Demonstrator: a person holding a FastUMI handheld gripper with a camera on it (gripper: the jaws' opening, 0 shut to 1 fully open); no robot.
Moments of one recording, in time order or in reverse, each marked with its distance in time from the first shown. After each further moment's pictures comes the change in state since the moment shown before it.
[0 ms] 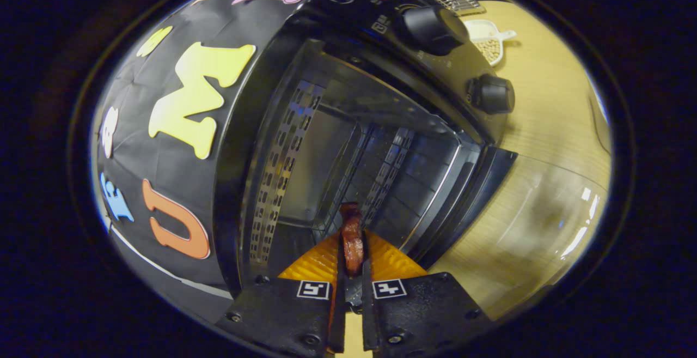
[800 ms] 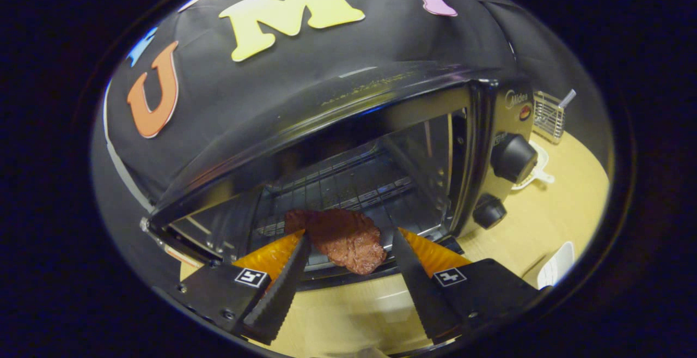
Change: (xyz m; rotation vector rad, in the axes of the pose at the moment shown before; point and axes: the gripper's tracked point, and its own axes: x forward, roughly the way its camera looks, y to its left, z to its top) arm -0.031 -0.027 0.018 -0.753 0.036 -0.189
